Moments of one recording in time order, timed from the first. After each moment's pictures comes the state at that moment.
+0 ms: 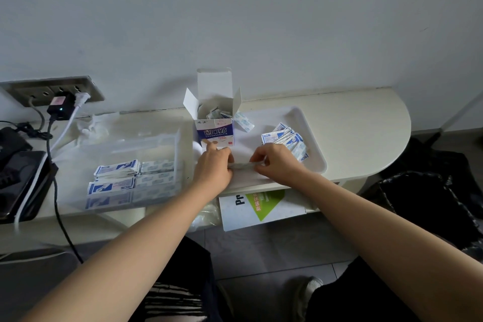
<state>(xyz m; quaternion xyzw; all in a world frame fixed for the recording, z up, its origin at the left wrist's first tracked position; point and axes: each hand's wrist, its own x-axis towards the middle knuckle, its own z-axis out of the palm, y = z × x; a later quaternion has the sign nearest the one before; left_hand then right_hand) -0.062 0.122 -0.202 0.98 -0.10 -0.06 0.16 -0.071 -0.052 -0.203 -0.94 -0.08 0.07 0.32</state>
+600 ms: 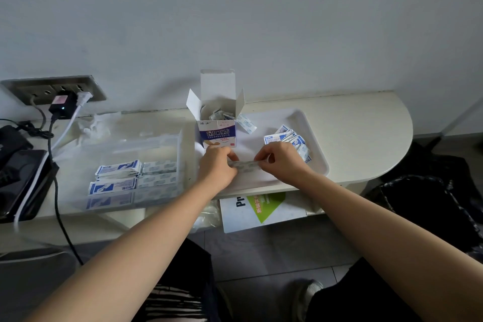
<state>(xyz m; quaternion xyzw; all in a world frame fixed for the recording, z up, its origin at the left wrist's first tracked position) -0.058 0.119 -0.197 0.96 -0.04 -0.08 0.27 -0.070 -0.056 -0.198 -0.94 -0.05 0.04 0.34</state>
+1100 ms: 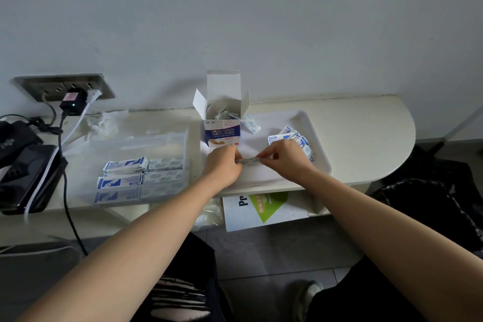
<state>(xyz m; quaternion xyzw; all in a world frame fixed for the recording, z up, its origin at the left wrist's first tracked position) -0.064 0.118 -0.182 0.96 -0.07 -0.11 0.25 -0.070 -0.051 -0.190 -0.95 -0.05 0.03 0.32</state>
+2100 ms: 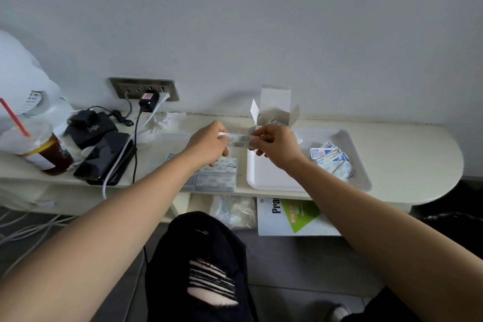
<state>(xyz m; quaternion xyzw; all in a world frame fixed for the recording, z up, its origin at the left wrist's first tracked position) -0.082 0.240 -0.109 0.92 0.04 -0.07 0.38 -0.069 0.065 -0.136 -0.82 -0.04 0.03 0.56</state>
